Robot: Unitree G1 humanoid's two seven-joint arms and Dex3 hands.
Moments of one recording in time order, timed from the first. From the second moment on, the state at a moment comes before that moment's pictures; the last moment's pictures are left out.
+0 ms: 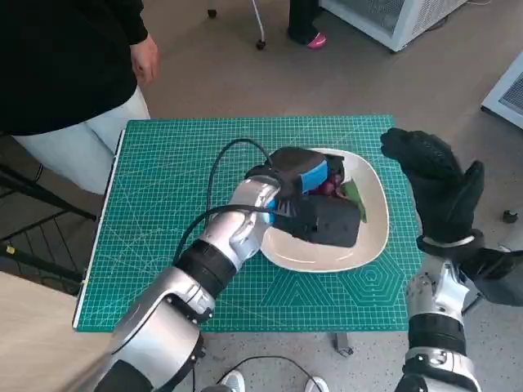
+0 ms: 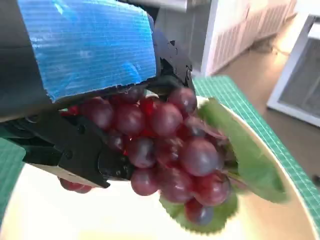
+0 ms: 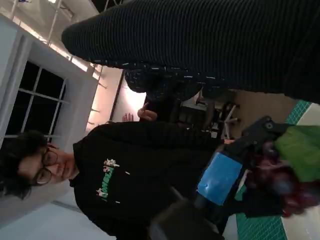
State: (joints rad) left arm -1.14 0.02 -0.50 1.04 0.63 0.02 -0.17; right arm -0.73 -0.18 -0.34 0.88 0.46 -0.77 0.83
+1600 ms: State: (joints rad) left arm -0.88 0.30 -0.19 0.86 0.19 -0.42 -0.36; right arm -0.73 -0.17 -0.33 0.91 0.47 -0.78 0.84
